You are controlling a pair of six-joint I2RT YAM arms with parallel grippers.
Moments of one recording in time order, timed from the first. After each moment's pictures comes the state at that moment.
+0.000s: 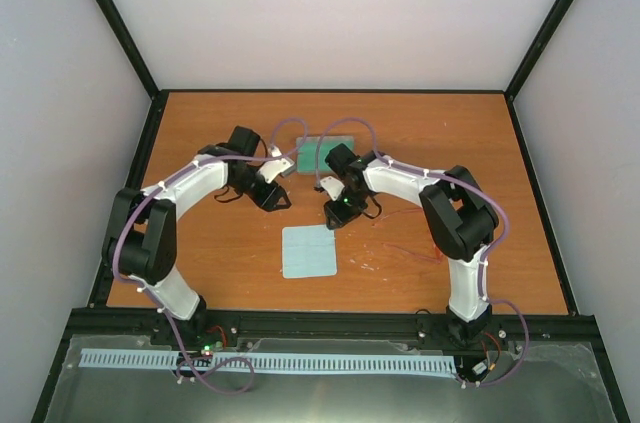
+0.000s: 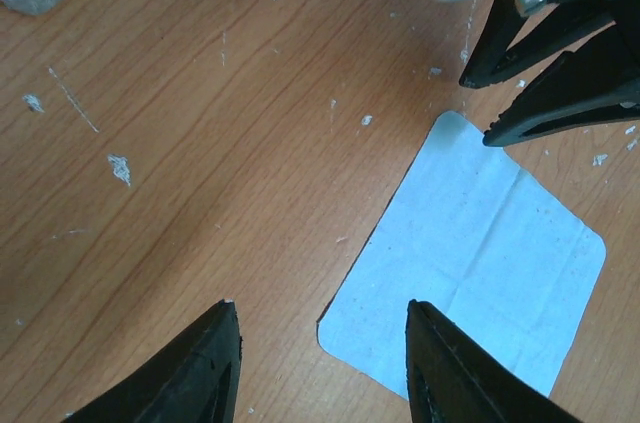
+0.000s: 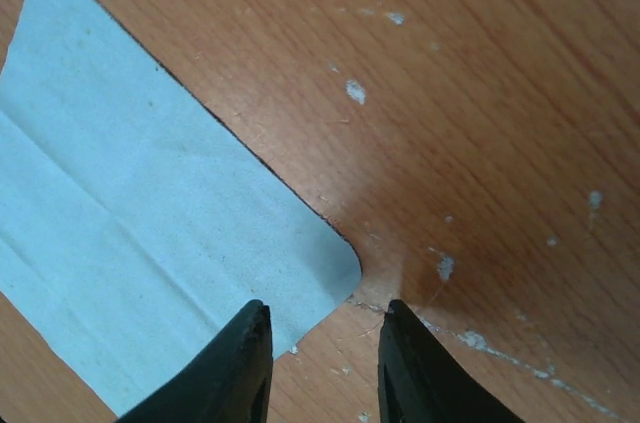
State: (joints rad) left arm -0.33 1.65 1.11 -0.74 0.52 0.42; right arm 0.68 1.98 1.35 -0.80 -0.37 -0.06
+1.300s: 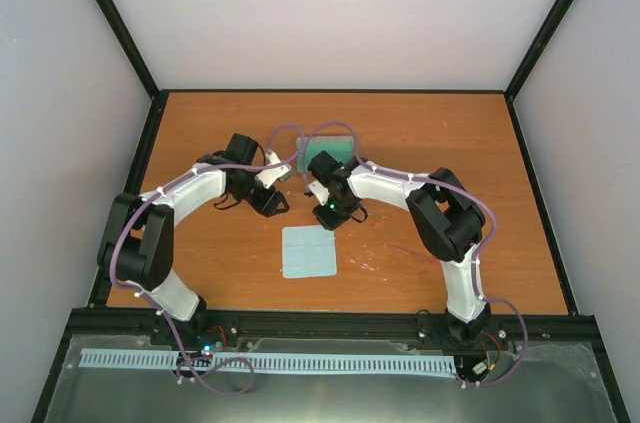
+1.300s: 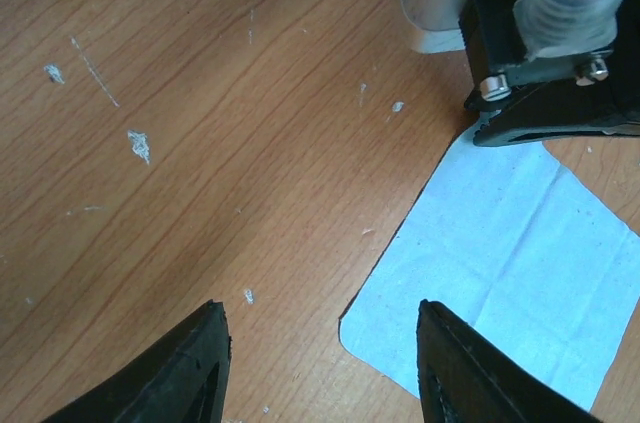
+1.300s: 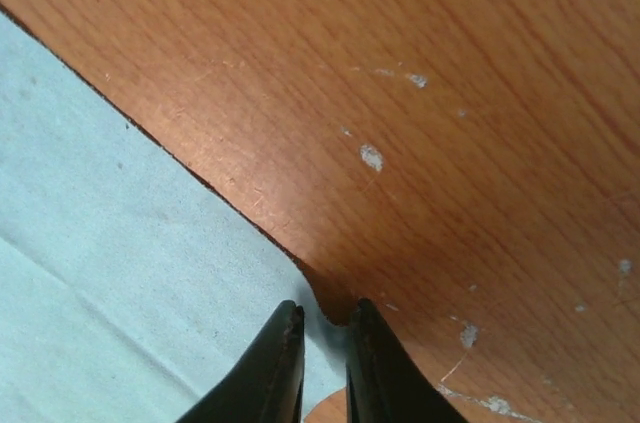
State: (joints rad) left arm -0.33 1.61 1.02 -0.63 0.48 0.38; right arm 0.77 2.03 1.41 -0.78 -0.21 0.03
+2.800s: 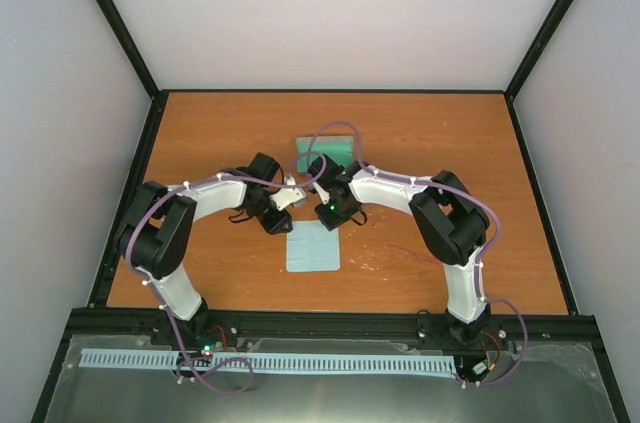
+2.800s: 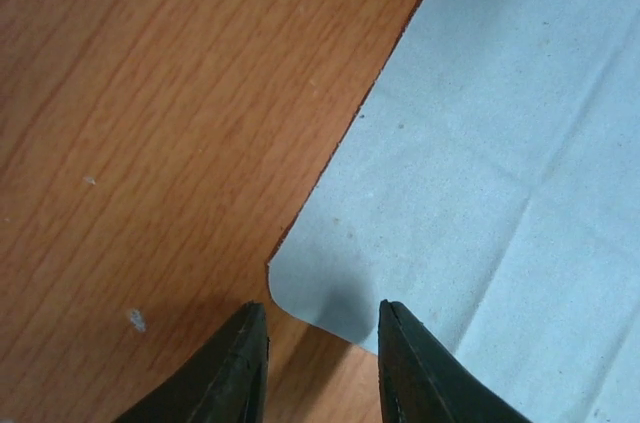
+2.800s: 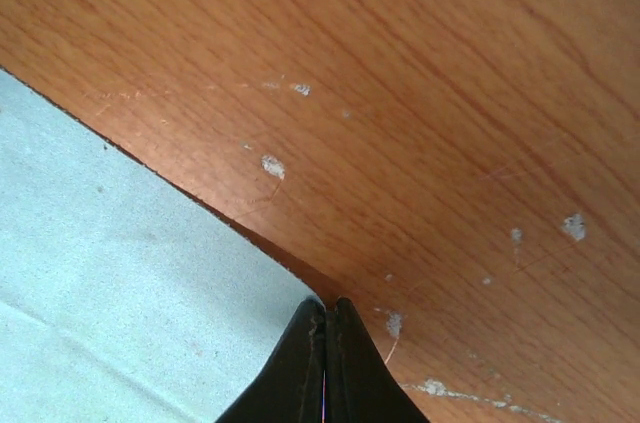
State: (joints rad) left arm -0.45 1.71 0.94 -0.57 0.36 0.45; right arm 0.78 1.99 1.35 -0.72 -0.07 0.14
